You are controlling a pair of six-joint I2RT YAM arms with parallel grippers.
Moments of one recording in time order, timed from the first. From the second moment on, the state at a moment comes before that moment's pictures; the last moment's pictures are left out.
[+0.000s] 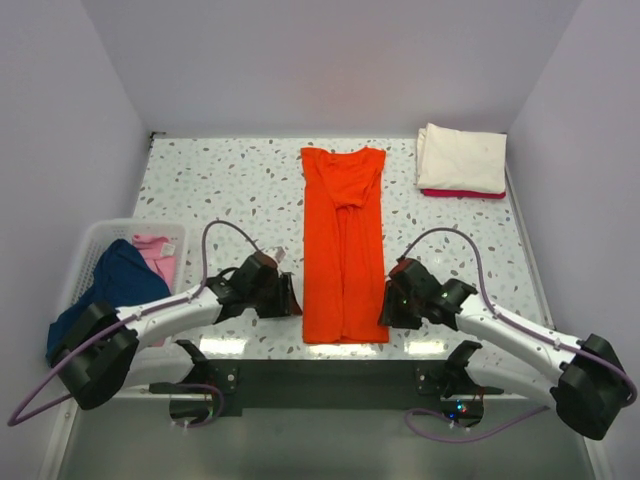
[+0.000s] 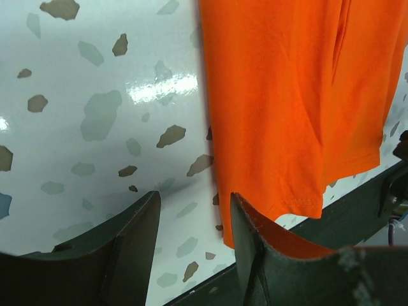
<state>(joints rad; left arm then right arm) -0.74 1.21 0.47 -0.21 0.15 -0.80 0.76 0.99 0.51 -0.65 0.02 0.87</state>
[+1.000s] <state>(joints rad) -0.91 1.31 0.47 -0.08 0.23 -0.87 1.00 1.18 0.61 -0.67 0.19 0.88</state>
